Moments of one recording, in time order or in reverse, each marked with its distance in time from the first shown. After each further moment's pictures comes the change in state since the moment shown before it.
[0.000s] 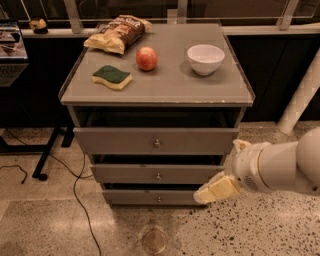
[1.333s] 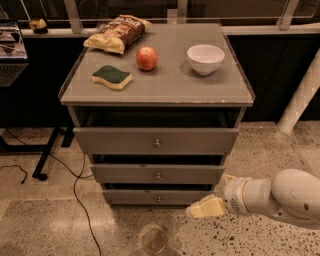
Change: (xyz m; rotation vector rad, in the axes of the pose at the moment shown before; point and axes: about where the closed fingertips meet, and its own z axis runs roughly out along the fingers) arm 0.092 0.006 0.113 -0.123 -0.054 0.272
